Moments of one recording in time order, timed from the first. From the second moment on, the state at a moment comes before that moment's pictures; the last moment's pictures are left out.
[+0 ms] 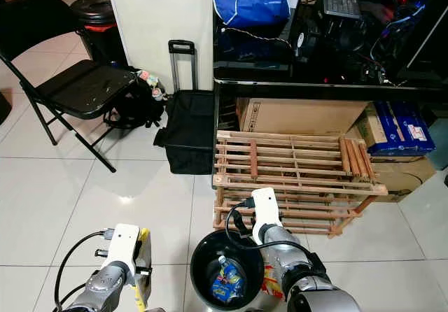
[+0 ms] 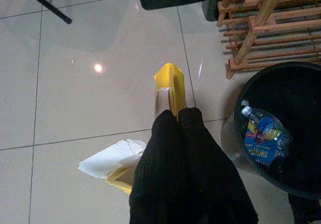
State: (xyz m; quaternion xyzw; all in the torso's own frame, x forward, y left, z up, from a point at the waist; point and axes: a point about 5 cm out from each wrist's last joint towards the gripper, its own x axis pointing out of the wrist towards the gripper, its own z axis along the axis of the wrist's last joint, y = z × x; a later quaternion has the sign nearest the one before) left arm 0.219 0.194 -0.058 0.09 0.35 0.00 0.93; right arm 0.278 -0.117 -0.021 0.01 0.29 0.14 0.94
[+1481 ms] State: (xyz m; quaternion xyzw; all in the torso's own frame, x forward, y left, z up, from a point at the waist) left arm 0.219 0.194 -0.058 0.09 0.35 0.00 0.93; right arm 0.223 -0.158 -0.063 -0.03 0.39 0.07 0.92
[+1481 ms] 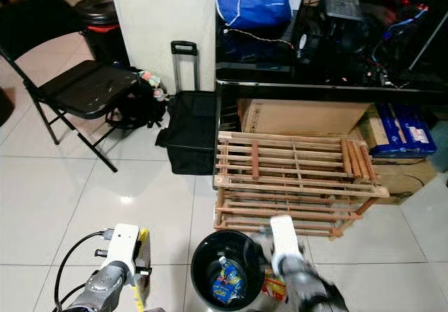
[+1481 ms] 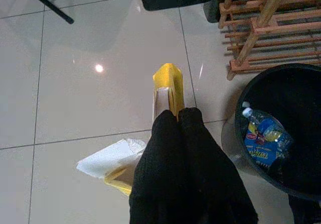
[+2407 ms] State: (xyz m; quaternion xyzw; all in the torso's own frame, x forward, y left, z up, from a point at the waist) left arm 0.290 0.179 -0.008 0.13 0.26 -0.05 0.95; right arm 0.197 -0.184 -0.076 -0.03 0.42 0.01 0.91
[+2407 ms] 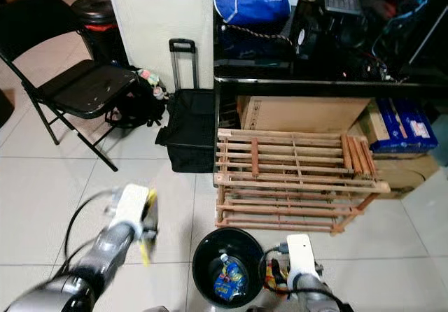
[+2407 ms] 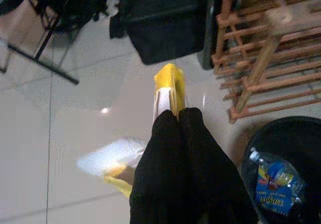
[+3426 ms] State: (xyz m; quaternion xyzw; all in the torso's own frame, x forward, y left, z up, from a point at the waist) left arm 0.299 0.049 0.014 0.16 0.20 -0.29 0.92; right arm 0.184 -0.187 -0.079 -0.02 0.40 0.00 0.92
